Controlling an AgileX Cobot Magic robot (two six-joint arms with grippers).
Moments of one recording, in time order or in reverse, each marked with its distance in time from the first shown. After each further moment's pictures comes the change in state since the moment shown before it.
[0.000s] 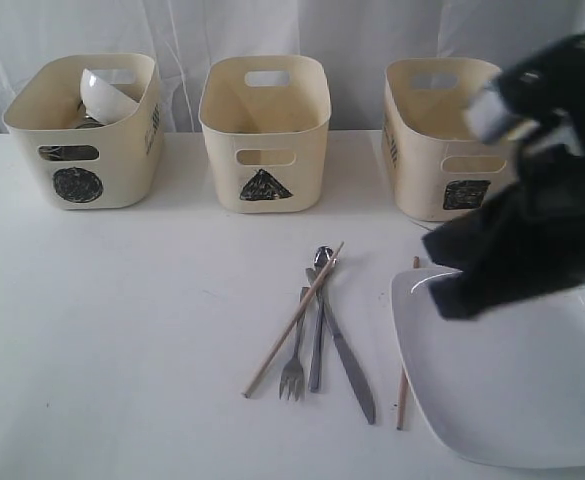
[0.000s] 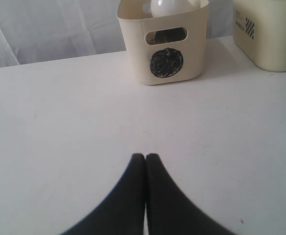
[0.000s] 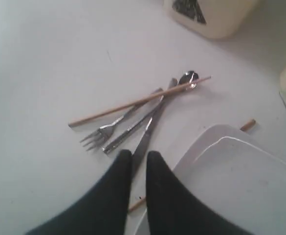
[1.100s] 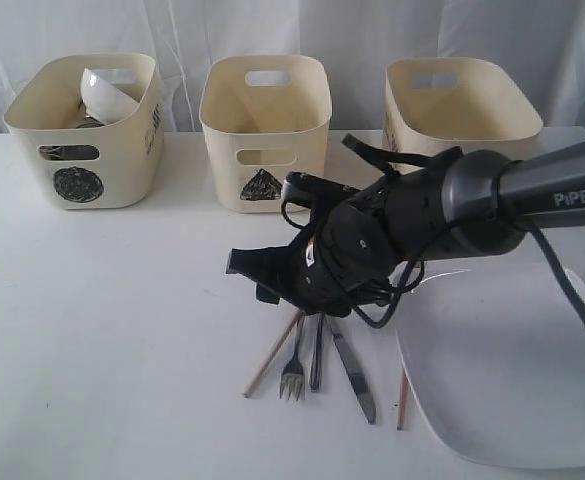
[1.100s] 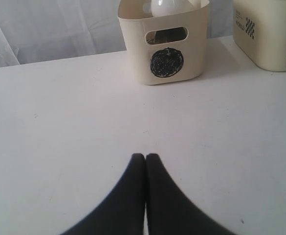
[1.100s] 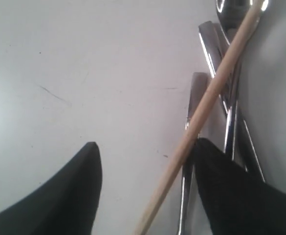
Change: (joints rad) left arm 0.000 0.000 0.000 0.000 0.000 0.000; right arm 0.177 0.869 -0.270 -0.306 -0.401 1.086
